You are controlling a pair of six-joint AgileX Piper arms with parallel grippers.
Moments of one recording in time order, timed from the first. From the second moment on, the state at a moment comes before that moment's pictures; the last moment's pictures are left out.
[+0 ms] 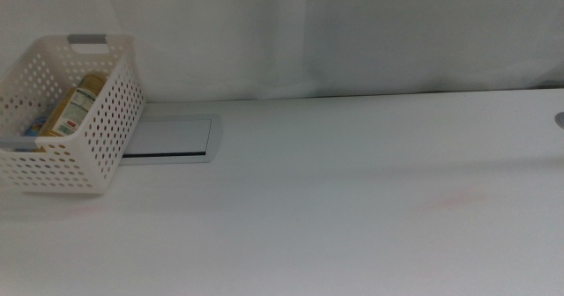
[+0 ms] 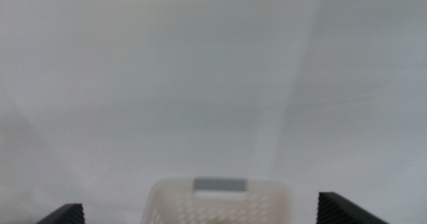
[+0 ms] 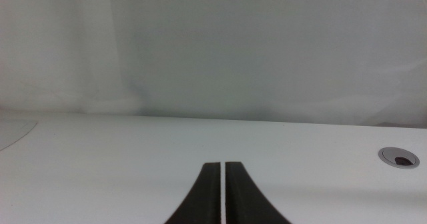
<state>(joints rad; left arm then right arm) 0.20 1.62 -1.68 -0.09 0.62 0.17 0.27 0.20 -0.06 -0.45 0.03 0.45</state>
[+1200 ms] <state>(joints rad) 0.10 0.03 -0.31 -0.26 0.34 0.32 0.27 0.20 -0.06 -0.45 0.03 0.45</state>
